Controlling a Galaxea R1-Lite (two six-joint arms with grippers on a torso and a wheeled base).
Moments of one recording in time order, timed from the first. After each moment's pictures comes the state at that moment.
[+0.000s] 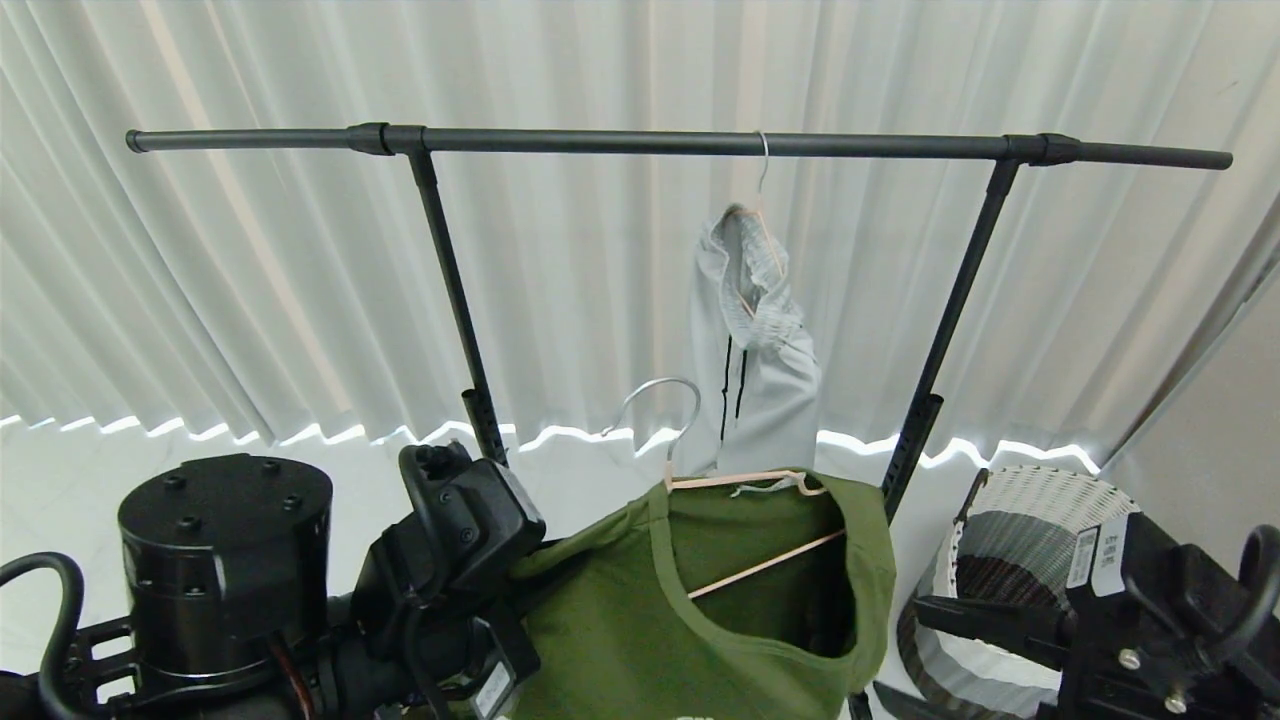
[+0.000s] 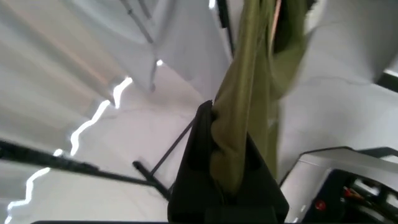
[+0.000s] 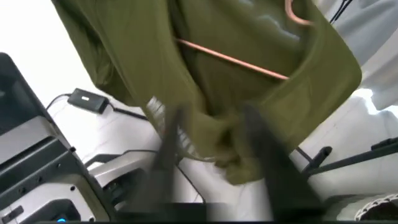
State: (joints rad) left arm -0.69 1.45 -0.43 -0.64 -0.06 0.41; right arm 1.06 1.24 -0.40 -0.48 -0.14 0.04
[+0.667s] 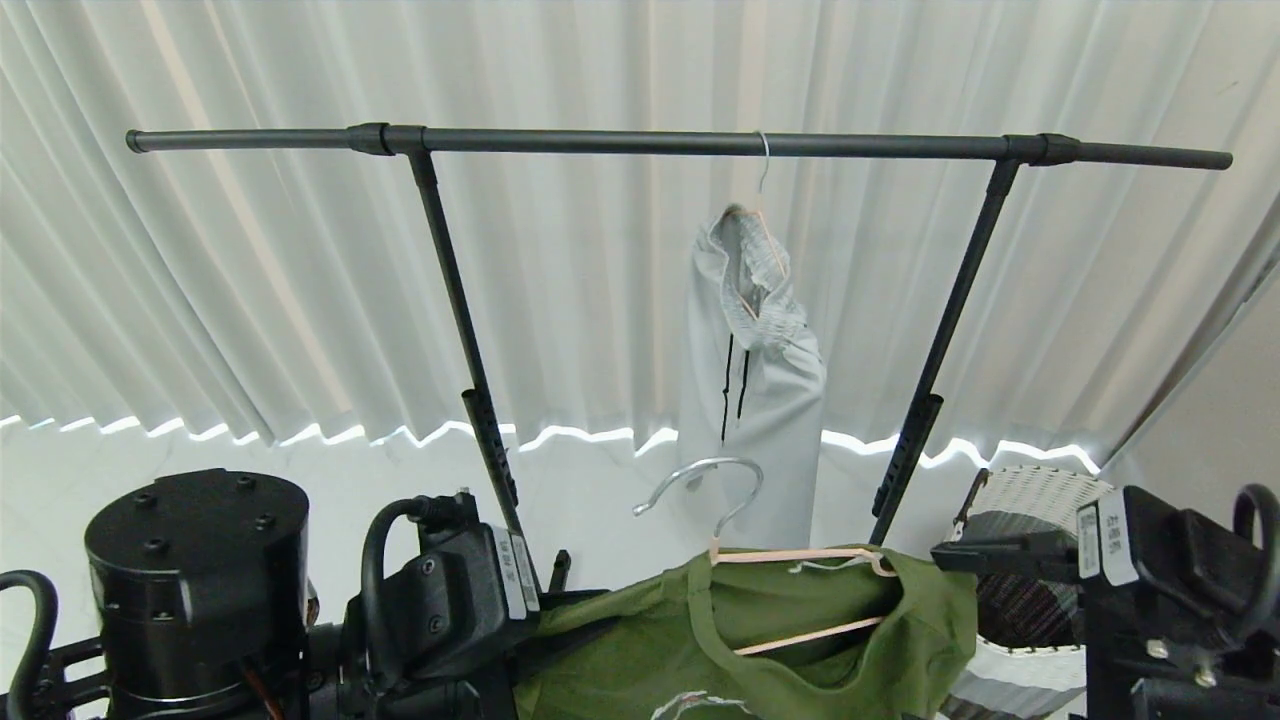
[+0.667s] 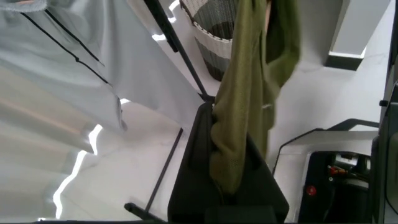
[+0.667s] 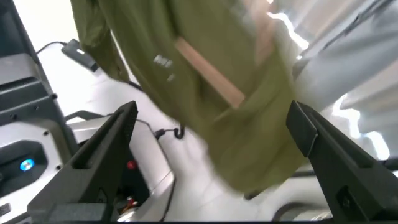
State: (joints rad) left arm -0.70 1.42 -0.40 -0.66 -0.32 0.53; right arm 0.81 1.22 -0.54 -0.23 0.21 -0.29
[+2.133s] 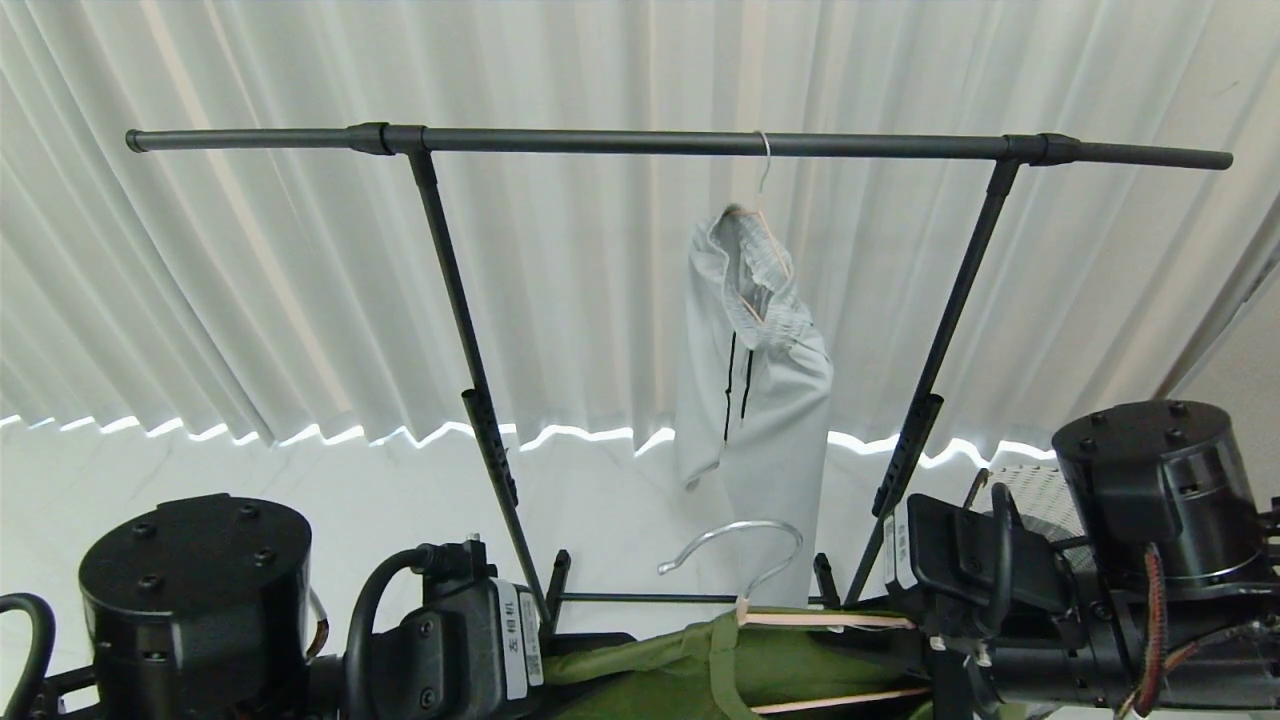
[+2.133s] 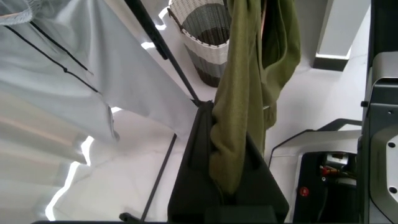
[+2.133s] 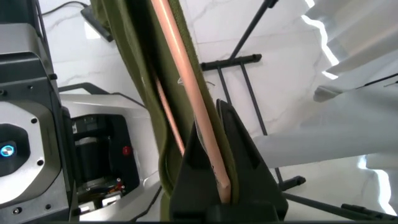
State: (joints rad) left arm -0.75 1.41 -0.38 -0.66 -0.37 0.56; right arm 0.85 1.47 -0.68 -0.21 0.29 -0.44
